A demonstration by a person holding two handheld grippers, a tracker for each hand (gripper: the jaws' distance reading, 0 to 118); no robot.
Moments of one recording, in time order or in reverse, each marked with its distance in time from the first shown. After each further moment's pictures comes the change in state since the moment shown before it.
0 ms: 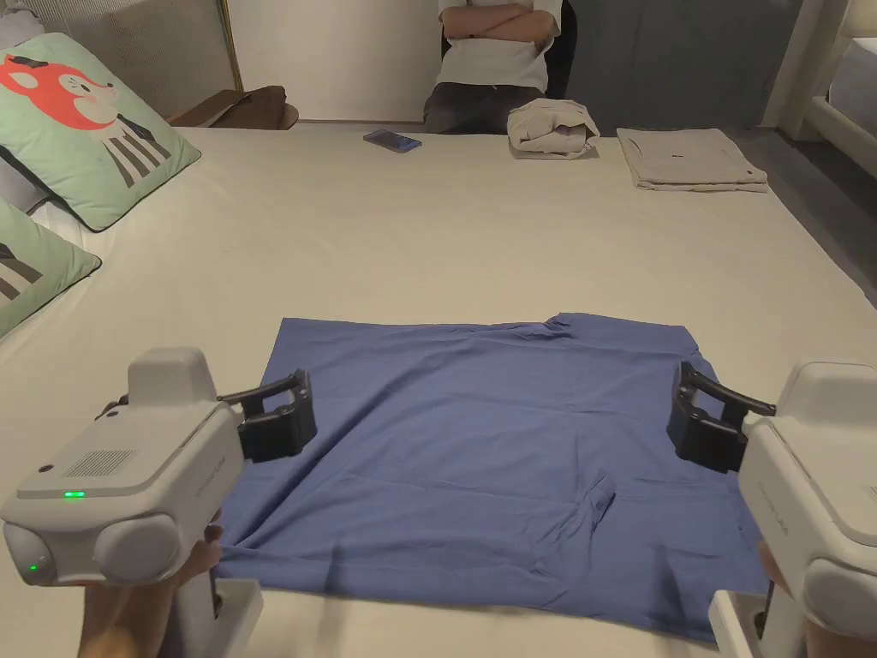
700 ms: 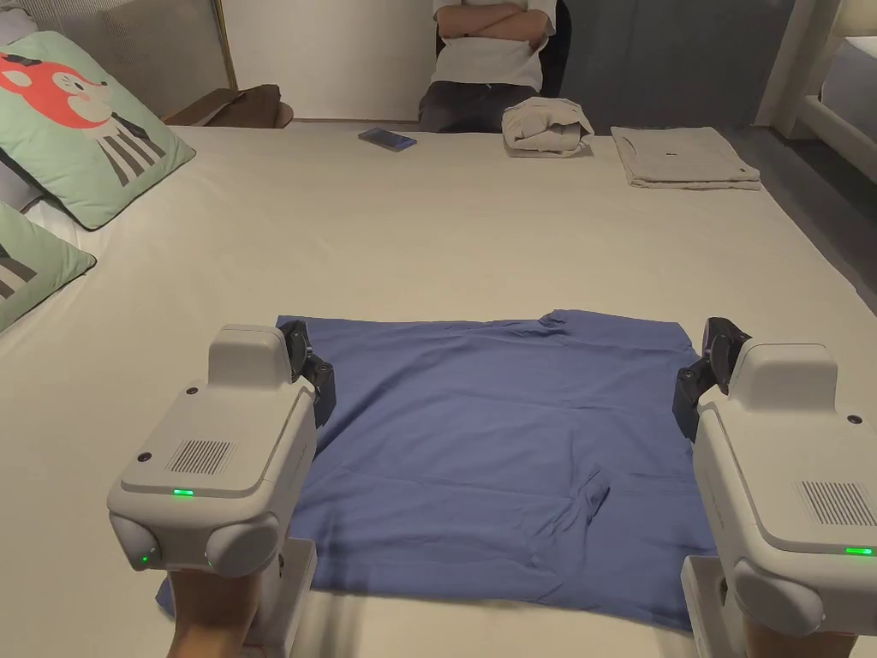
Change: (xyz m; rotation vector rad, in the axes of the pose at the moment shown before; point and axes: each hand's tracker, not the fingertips) left arm 0.035 -0.016 -0.017 0.110 -0.009 -0.111; right arm -0.024 -0.001 0.006 0.117 -0.031 0.093
